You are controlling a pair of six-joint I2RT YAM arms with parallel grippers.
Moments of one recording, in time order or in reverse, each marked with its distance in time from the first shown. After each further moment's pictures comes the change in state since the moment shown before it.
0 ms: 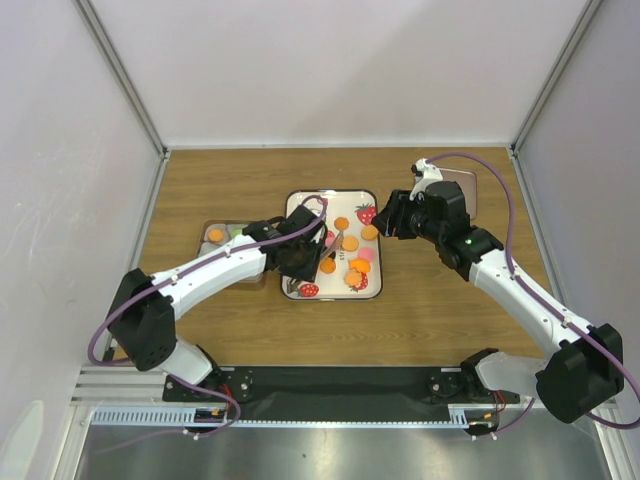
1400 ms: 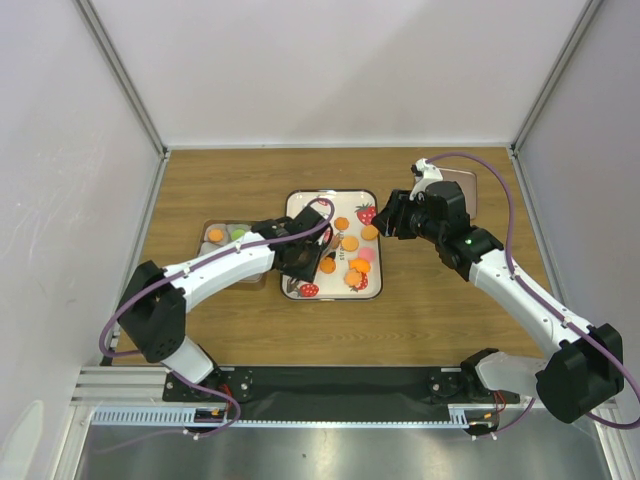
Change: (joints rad) left arm -0.008 0.065 0.019 -0.011 -0.040 0.037; right arm 0.000 0.000 0.000 0.000 0.000 0.000
